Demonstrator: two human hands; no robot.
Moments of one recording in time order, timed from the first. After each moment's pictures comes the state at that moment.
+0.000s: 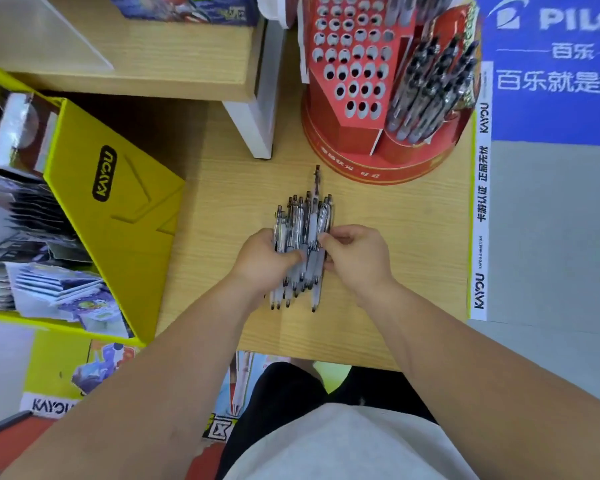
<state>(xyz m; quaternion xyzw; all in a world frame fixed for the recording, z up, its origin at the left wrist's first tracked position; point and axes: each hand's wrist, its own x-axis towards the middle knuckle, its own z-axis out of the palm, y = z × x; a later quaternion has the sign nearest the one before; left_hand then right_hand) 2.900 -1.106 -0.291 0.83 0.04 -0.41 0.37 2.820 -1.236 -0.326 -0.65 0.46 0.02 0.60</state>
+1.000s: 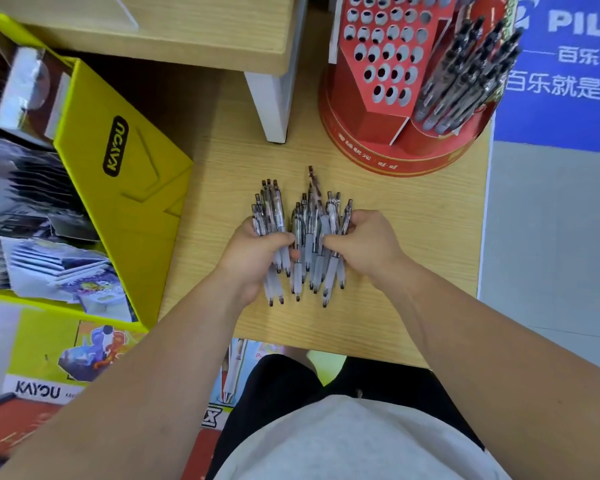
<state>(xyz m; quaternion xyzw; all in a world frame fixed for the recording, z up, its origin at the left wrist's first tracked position) 2.906 -1.078 -0.285 0.69 0.18 -0.41 0.56 2.834 -1.242 -0.312 -0.75 0.39 0.14 0.51</state>
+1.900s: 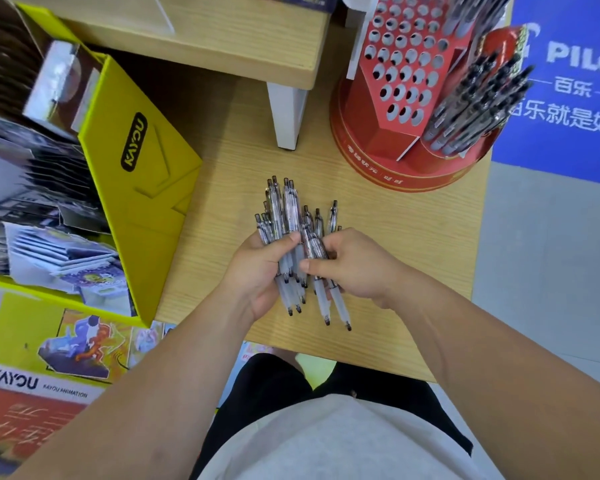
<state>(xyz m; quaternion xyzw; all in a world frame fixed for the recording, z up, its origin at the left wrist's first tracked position) 2.893 -1.076 -0.272 0.54 0.27 -0.42 0.68 2.837 -1.228 -0.259 -0.73 0.23 0.30 0.57</state>
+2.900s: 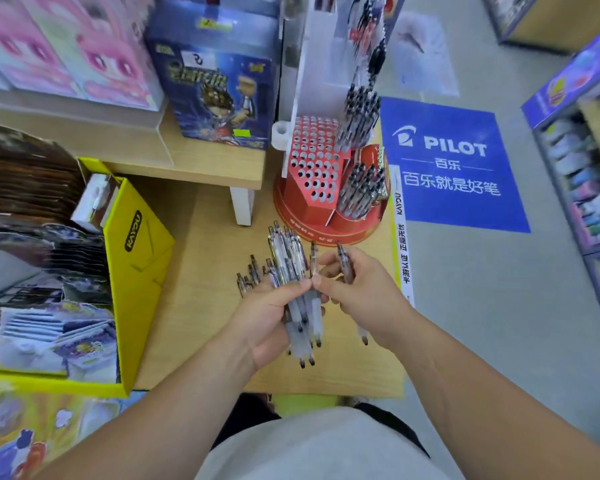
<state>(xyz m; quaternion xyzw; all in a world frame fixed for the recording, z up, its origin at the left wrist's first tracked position) 2.864 -1.105 -0.172 0.44 0.18 -0.52 0.71 2.788 -1.241 -0.131 -0.69 0.34 0.02 0.64</state>
